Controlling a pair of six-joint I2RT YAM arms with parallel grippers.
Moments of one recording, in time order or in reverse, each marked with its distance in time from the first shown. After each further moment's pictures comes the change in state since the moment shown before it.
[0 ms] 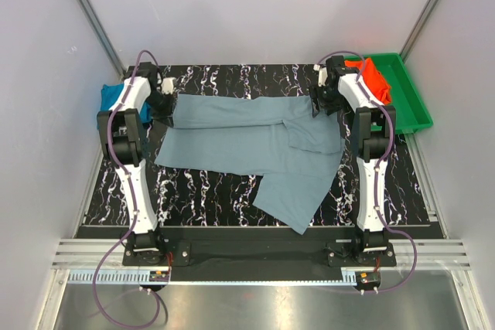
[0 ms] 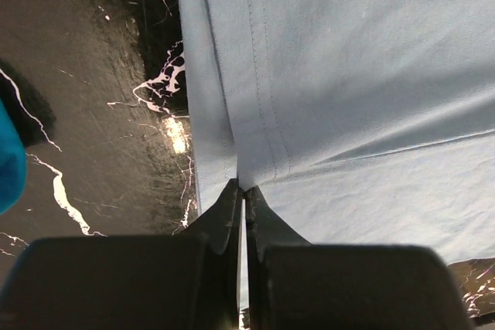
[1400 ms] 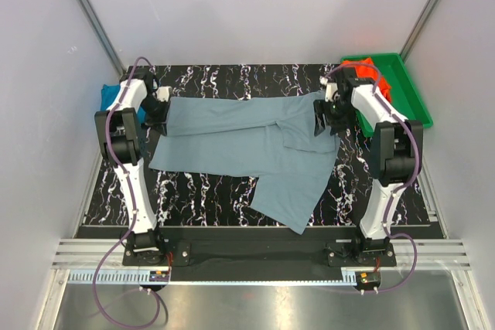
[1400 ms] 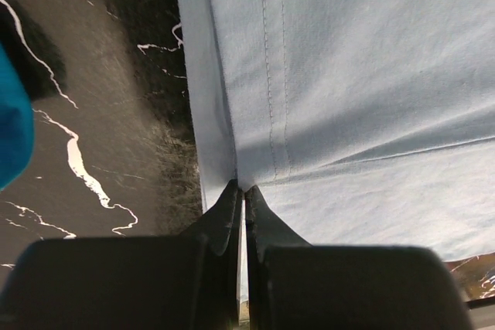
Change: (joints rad) left arm 0.039 0.029 -0.013 -0.081 -0.056 0.045; right arm 0.000 -0.440 -0.477 -0.042 -0.136 0.052
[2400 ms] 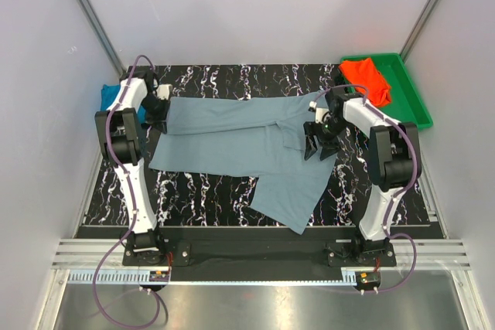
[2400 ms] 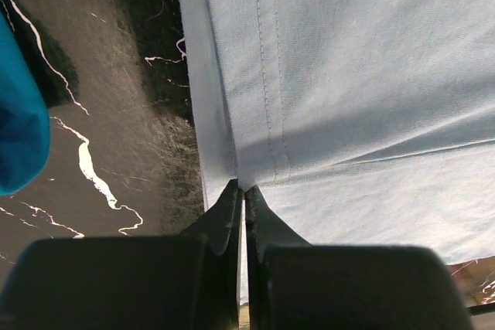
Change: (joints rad) left arm -0.005 0.000 0.022 0.003 -0.003 0.000; right arm 0.062 -0.068 -0.244 -0.046 -0.151 0.015
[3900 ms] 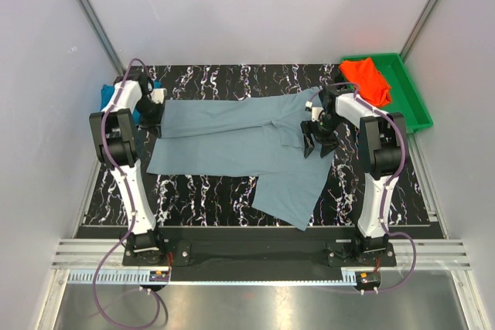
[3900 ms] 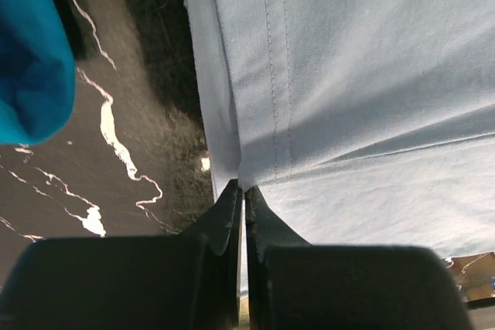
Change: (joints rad) left arm 0.035 -0.039 -0.063 0.001 -0.023 0.016; right arm 0.014 0.170 0.134 -0.021 0.105 -0.007
